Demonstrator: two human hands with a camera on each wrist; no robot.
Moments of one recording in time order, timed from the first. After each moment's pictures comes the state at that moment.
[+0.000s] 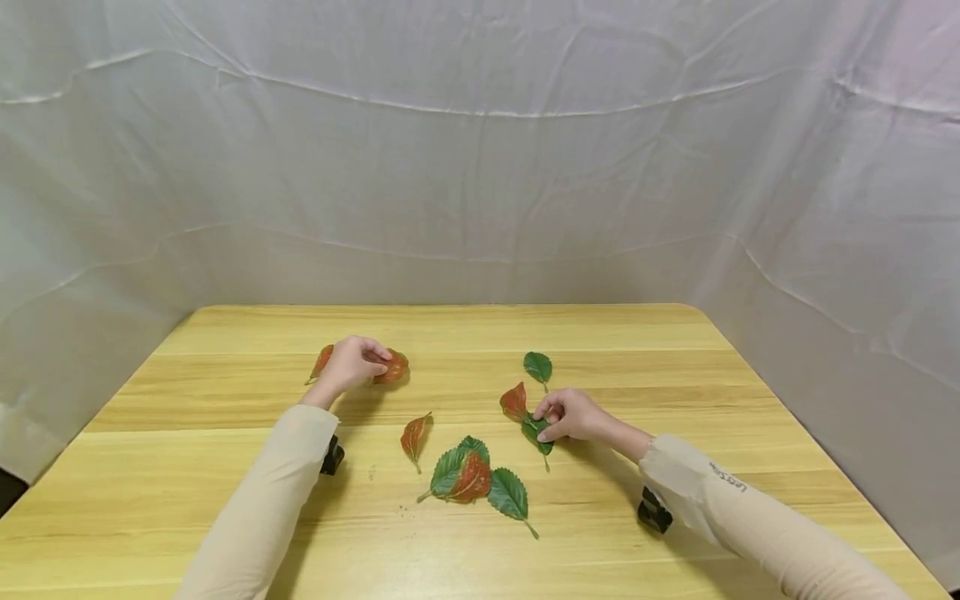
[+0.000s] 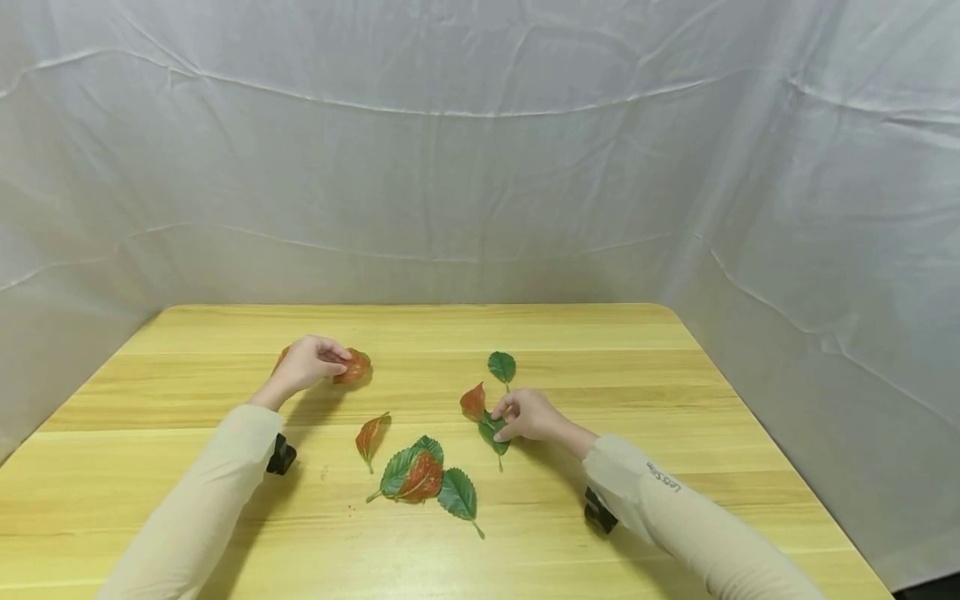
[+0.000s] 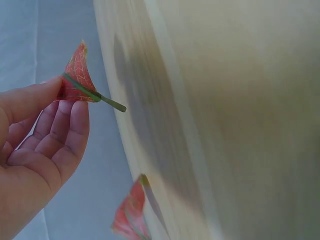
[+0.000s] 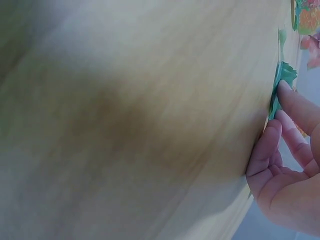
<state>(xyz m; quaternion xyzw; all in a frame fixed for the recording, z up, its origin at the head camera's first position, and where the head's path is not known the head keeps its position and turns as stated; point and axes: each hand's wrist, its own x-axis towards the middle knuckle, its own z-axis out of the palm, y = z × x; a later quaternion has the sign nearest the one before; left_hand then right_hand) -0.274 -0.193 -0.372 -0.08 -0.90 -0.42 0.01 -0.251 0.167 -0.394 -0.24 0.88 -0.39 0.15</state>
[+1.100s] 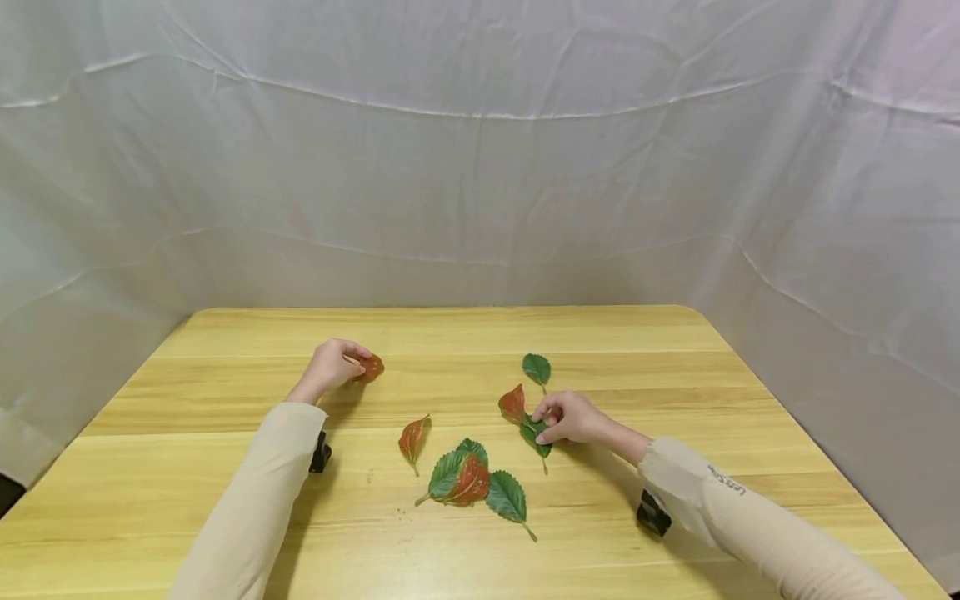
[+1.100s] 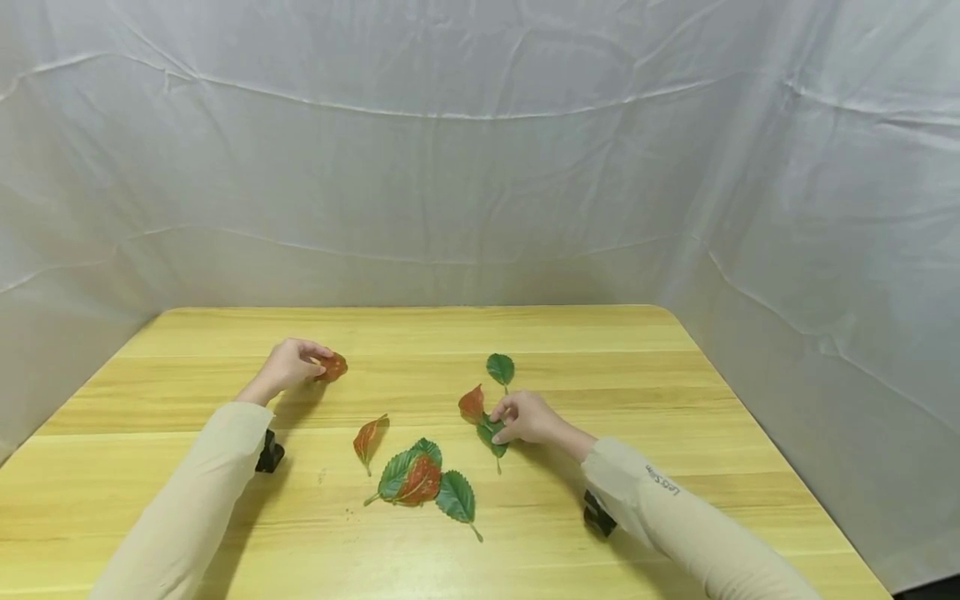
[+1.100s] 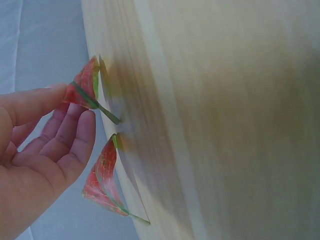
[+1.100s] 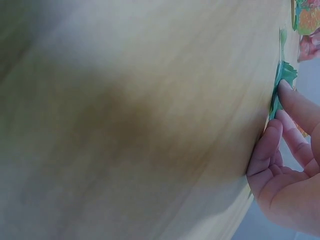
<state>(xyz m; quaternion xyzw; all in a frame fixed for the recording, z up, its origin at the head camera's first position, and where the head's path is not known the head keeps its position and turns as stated) -0.278 -0.220 -0.379 -0.05 -0.92 -0.40 0.02 -0.250 0.166 -0.396 -0.25 0.88 -0.39 0.14</state>
